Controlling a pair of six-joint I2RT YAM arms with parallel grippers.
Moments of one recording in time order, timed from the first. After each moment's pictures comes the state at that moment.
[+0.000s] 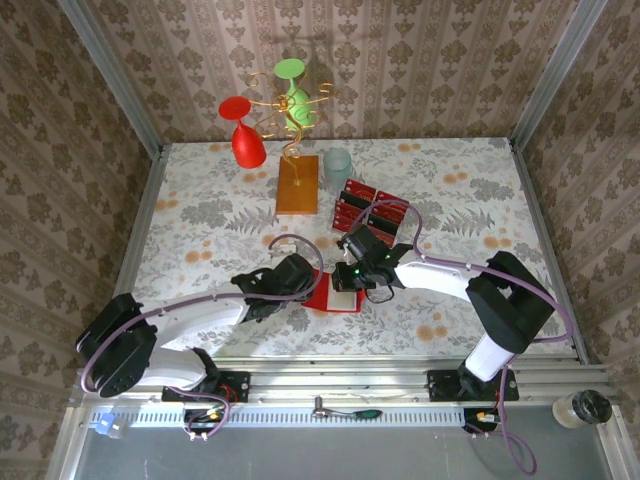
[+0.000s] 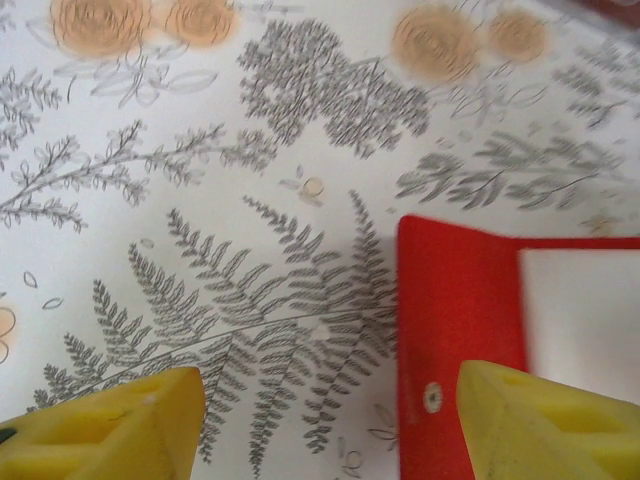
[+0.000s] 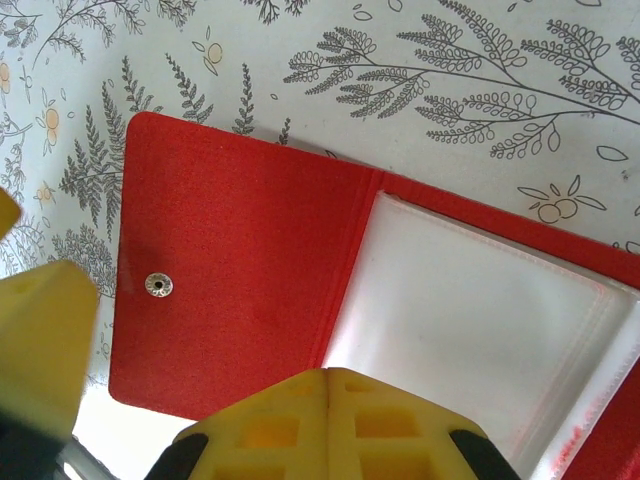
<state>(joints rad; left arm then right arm) -0.97 1.30 0.67 -0.33 -0.38 -0.76 0.72 1.64 0.91 -0.27 -0.26 0.66</state>
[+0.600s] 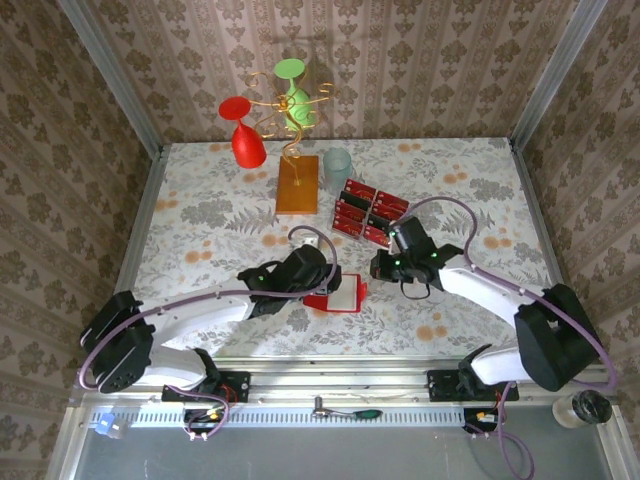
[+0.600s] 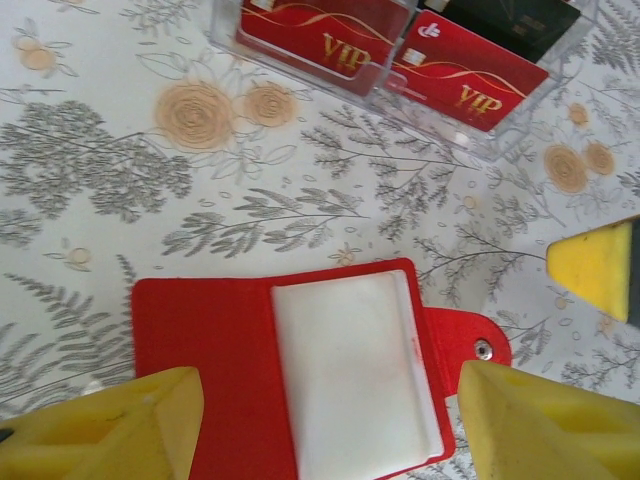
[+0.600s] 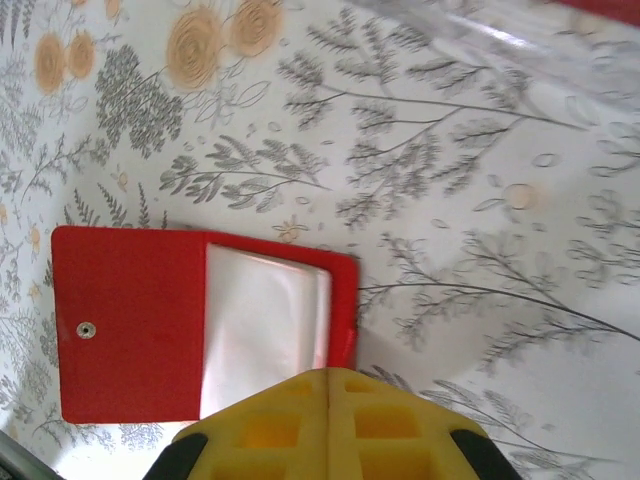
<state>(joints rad) -1.04 1.34 0.77 -0.22 -0.24 -0.76 0.49 1.35 0.75 -0.35 -0.23 0.66</state>
